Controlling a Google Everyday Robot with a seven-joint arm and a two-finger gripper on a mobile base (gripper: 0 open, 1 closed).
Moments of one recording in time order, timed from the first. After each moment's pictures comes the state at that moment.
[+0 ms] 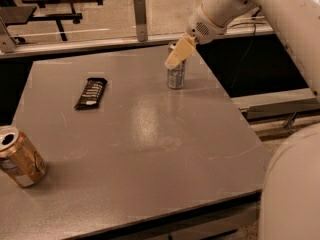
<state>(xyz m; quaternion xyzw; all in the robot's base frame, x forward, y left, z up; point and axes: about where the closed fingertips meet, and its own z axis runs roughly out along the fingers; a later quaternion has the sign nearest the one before) 0.695 -0.070 0.920 -0.52 0.80 0.13 0.28</state>
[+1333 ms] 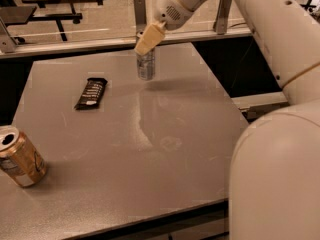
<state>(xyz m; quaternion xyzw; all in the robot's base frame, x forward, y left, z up) 0.681 0.019 0.960 -0.60 0.73 0.18 0.29</state>
